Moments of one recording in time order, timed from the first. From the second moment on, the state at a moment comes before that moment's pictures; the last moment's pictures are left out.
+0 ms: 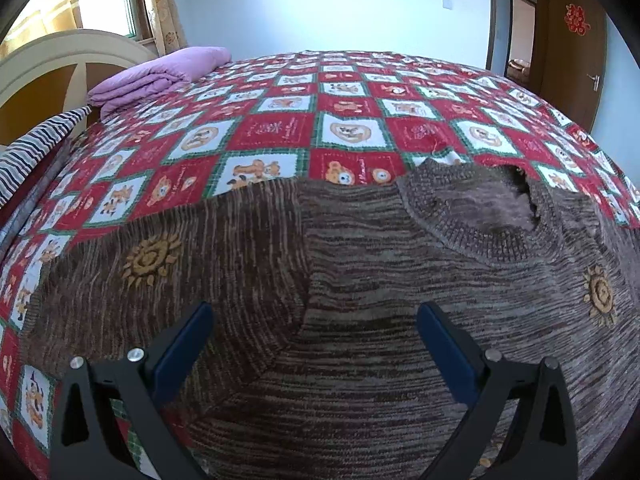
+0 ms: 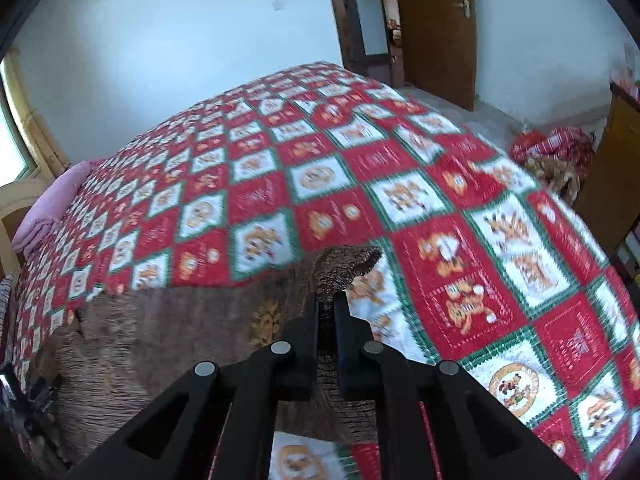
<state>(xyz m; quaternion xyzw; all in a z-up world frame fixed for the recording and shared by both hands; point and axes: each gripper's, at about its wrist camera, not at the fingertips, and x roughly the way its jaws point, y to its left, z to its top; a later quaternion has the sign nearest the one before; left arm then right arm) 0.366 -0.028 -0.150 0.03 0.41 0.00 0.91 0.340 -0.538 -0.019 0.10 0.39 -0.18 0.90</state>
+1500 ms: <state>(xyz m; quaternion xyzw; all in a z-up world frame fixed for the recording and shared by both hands) 0.363 -0.002 -0.156 -0.07 0.42 -0.05 0.91 0.371 -0.365 -0.095 0.07 0.44 -0.07 0.89</state>
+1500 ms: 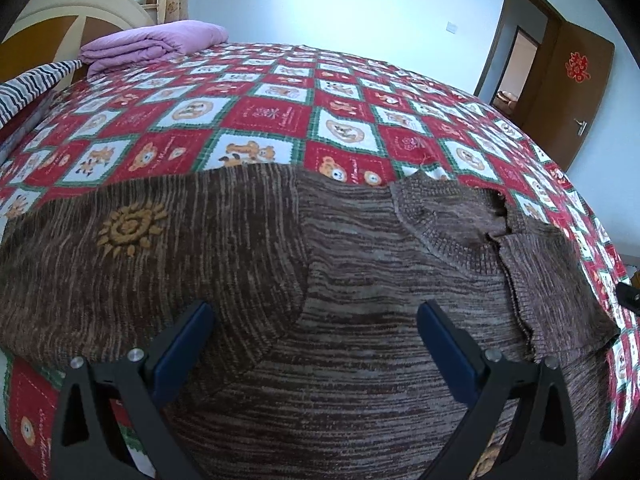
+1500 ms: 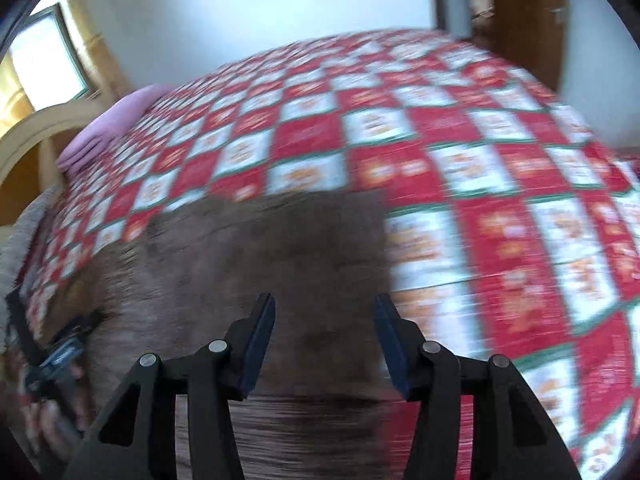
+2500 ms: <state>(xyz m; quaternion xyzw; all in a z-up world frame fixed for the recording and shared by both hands) 0.360 -0.010 -0.155 -0.03 0.41 -0.02 0.91 0.394 -0.204 -0.173 -0.03 0.48 0.14 0.86</state>
